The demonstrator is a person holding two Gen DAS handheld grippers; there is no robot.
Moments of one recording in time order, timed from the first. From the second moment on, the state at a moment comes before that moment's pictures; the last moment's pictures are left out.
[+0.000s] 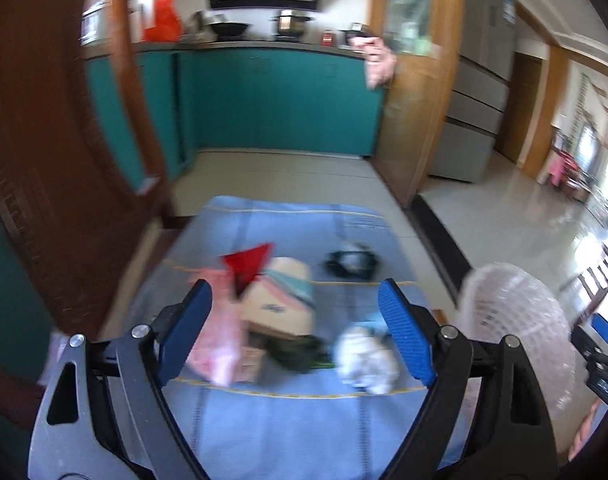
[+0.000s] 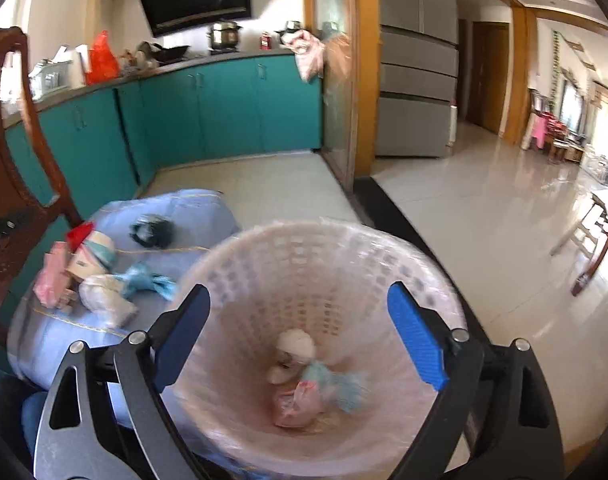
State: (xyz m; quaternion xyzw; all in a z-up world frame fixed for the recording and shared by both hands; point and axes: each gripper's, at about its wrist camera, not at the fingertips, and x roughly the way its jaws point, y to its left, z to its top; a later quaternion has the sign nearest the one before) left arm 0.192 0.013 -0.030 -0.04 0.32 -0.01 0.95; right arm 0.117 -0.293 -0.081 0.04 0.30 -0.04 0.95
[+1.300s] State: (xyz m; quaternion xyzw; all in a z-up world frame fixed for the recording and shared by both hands) left arm 0.255 0.073 -0.129 -0.05 0.43 -0.02 0.90; right arm 0.179 -0.141 -0.149 0.02 0.41 0.16 0.90
